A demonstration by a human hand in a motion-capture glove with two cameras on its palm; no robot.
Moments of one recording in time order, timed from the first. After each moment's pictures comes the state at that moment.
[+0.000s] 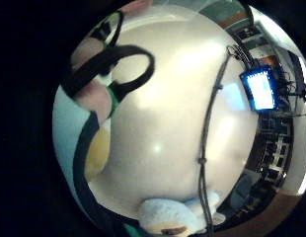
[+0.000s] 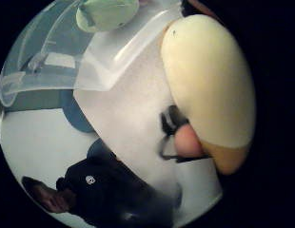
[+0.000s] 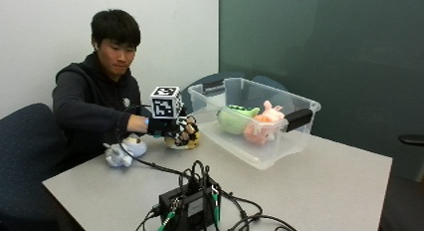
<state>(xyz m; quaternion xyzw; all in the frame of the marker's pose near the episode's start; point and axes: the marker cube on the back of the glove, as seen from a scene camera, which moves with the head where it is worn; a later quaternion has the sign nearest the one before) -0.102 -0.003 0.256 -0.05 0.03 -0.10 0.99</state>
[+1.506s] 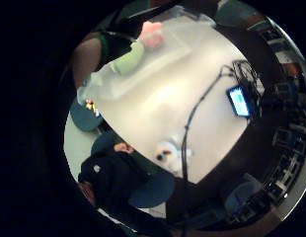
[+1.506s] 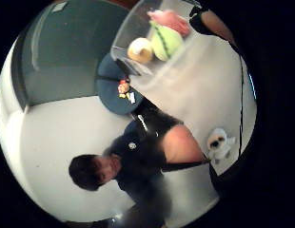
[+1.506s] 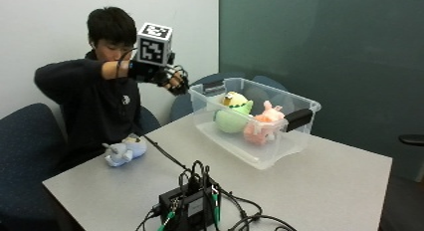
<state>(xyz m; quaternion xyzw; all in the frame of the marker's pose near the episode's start) -0.079 -0.010 0.040 -0.17 -0.08 -0.12 0.98</state>
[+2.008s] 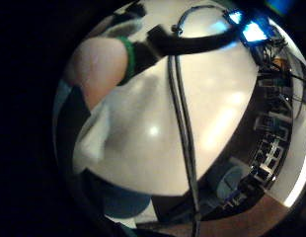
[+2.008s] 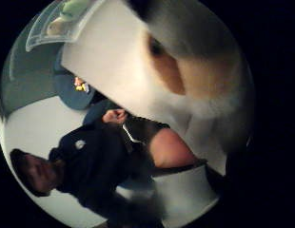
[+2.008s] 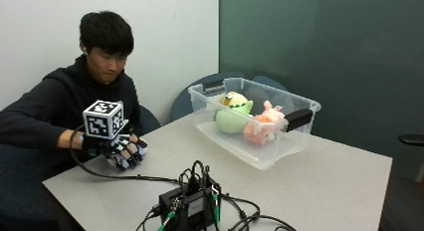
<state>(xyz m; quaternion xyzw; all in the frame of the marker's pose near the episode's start) 0.051 0.144 0.240 -0.12 0.05 -0.10 0.99</state>
